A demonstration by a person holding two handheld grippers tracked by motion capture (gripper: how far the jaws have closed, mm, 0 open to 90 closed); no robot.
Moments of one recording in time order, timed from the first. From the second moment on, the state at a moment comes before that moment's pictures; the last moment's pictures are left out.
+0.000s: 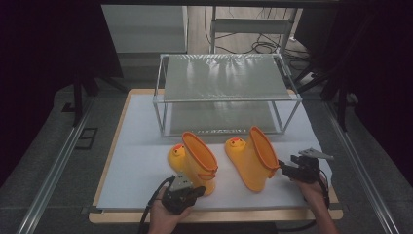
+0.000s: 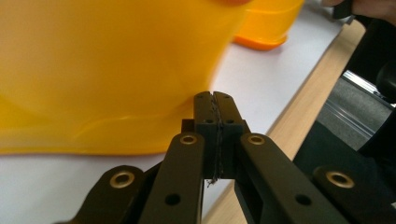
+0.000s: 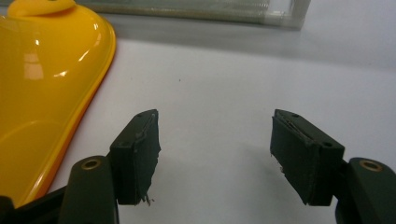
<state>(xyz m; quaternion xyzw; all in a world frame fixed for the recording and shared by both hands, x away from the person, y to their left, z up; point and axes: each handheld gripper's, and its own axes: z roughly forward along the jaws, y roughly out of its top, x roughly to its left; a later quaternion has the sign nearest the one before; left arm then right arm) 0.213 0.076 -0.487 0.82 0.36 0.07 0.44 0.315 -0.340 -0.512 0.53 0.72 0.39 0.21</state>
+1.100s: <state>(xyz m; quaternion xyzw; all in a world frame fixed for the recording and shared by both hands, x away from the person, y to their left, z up) 0.208 0.062 -0.495 0.80 0.37 0.15 0.45 0.314 -0.343 -0.513 0.54 0.72 0.38 0.21</state>
